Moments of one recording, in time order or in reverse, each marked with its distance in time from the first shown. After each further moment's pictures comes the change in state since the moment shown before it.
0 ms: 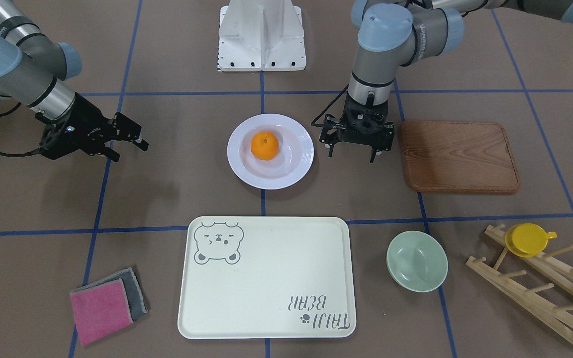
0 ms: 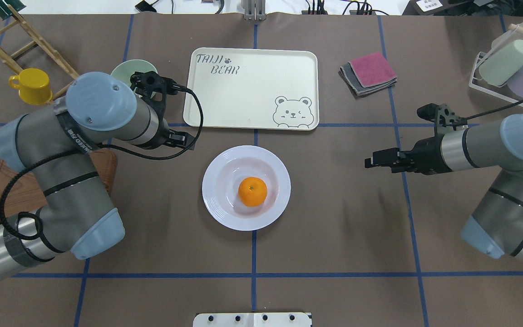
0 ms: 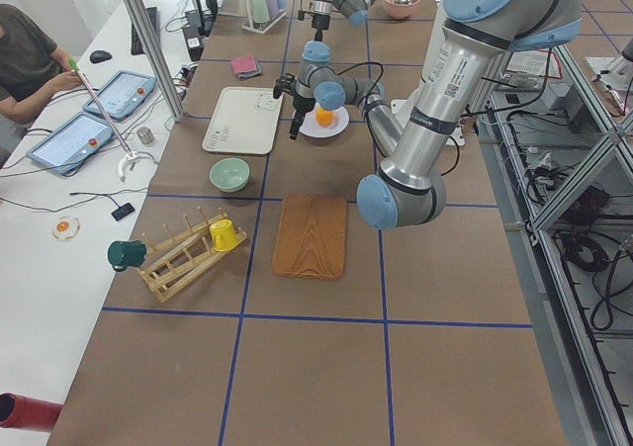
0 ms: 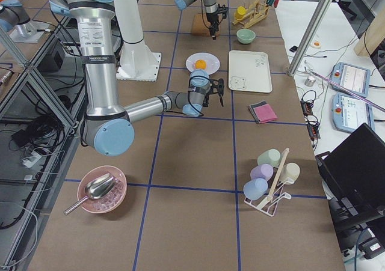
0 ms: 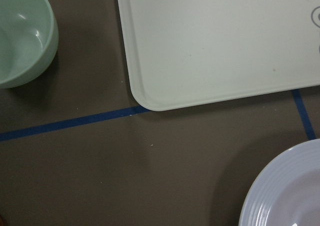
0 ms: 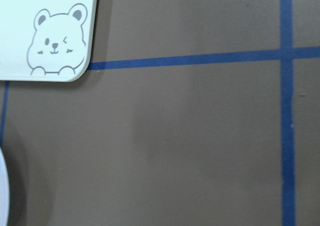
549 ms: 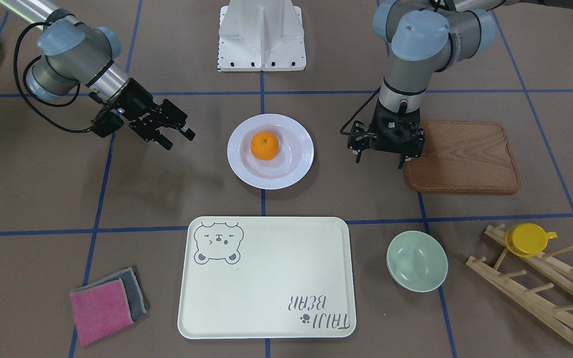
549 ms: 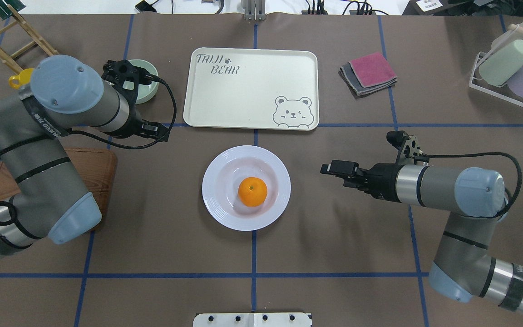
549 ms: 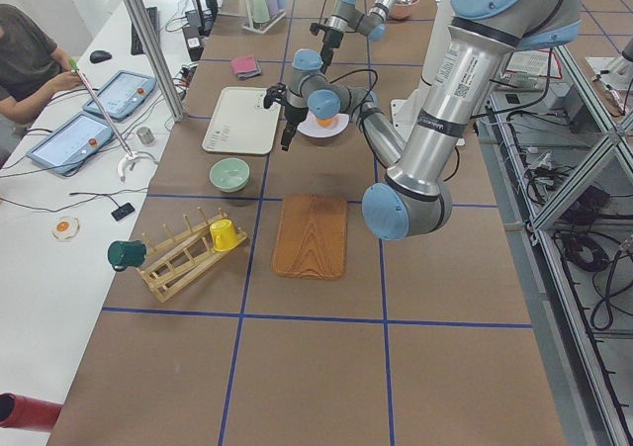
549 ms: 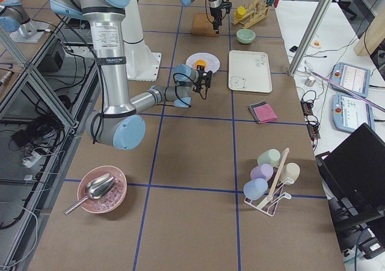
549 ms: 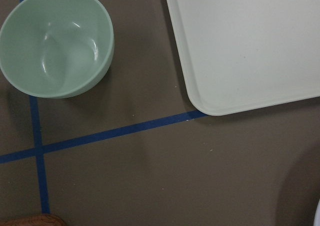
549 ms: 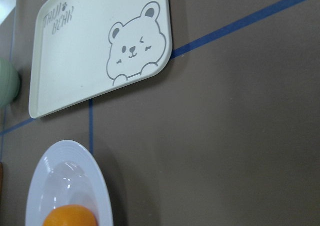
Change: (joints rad) left arm -0.068 0.058 -0.012 -0.001 -0.048 0.075; right arm -0.226 0.067 0.007 0.135 -0.394 0.344
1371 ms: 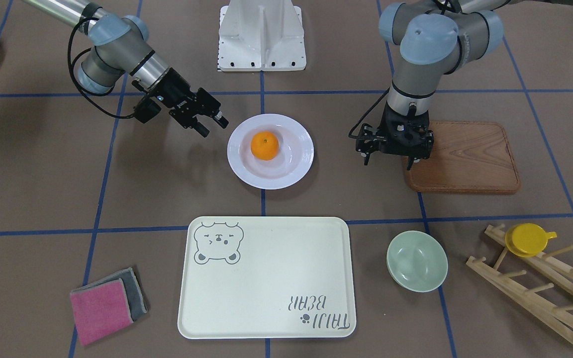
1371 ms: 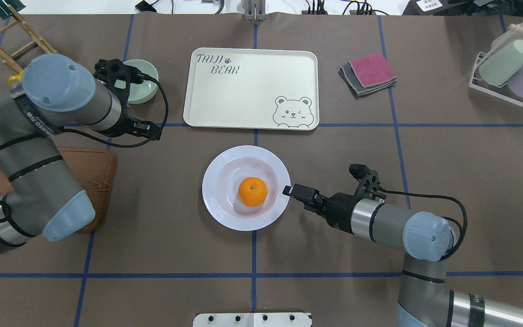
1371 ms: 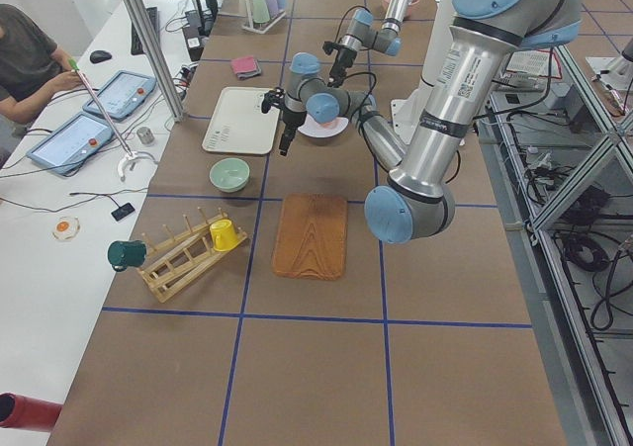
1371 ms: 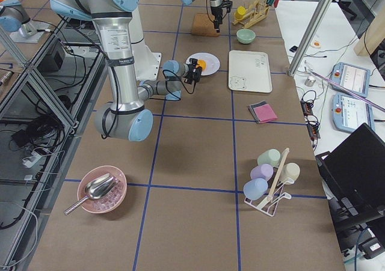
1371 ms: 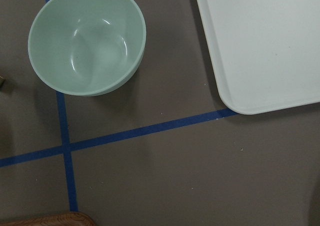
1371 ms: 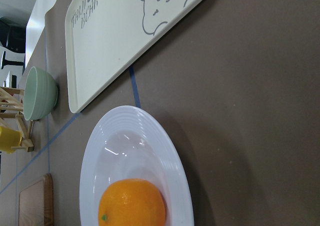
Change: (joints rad) left arm -0.010 0.018 0.000 0.000 -0.001 0.003; right arm -0.170 0.097 -0.079 0.048 -0.212 0.078
